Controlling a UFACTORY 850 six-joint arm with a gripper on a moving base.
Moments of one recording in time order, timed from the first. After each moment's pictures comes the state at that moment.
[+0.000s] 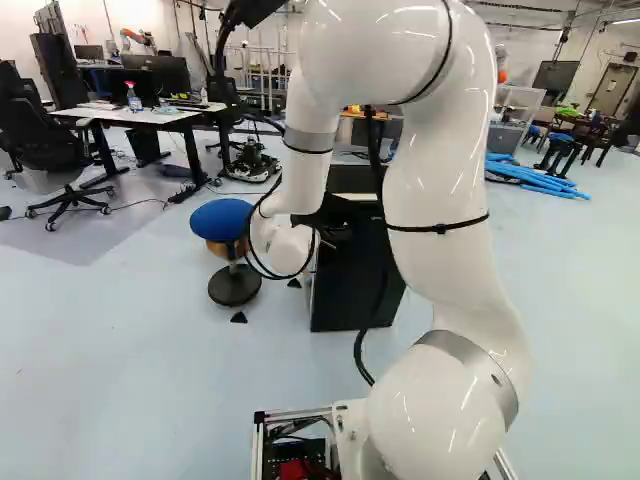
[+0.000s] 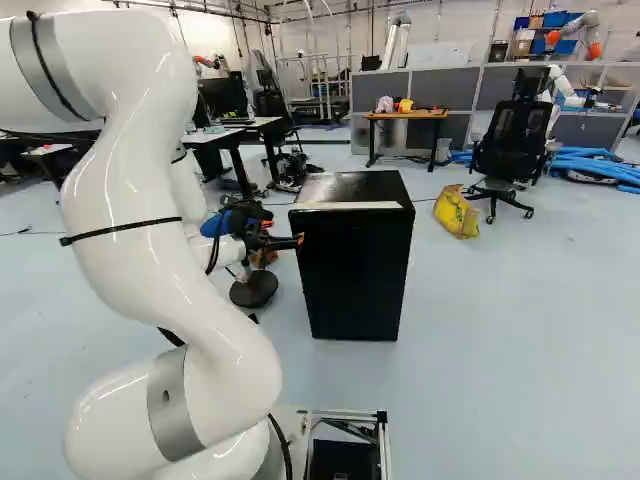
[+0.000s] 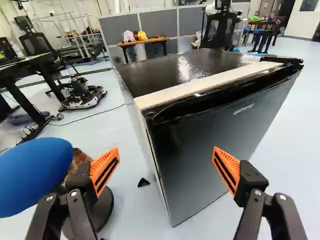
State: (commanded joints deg) arm 28.5 -29.0 -35.5 57.1 69.7 0.0
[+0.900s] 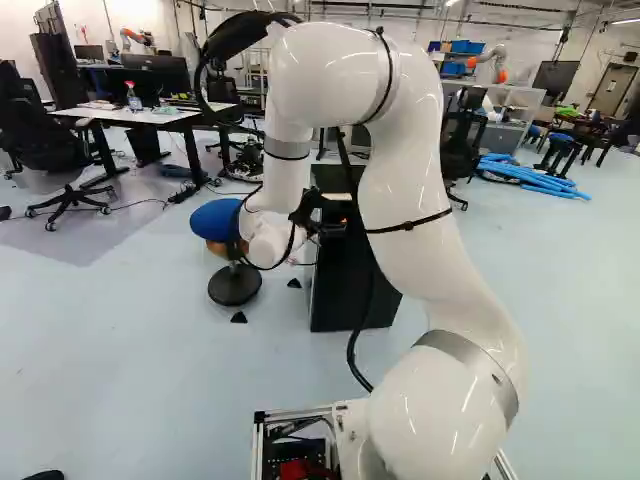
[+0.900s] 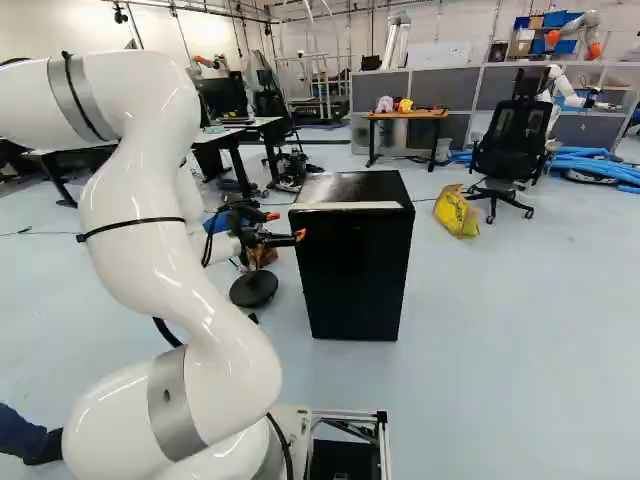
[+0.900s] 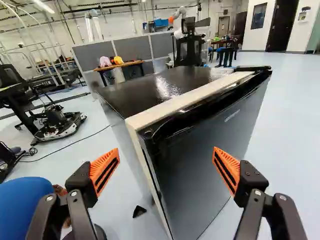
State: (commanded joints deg) arm 29.9 -36.3 -45.2 67.7 75.5 0.0
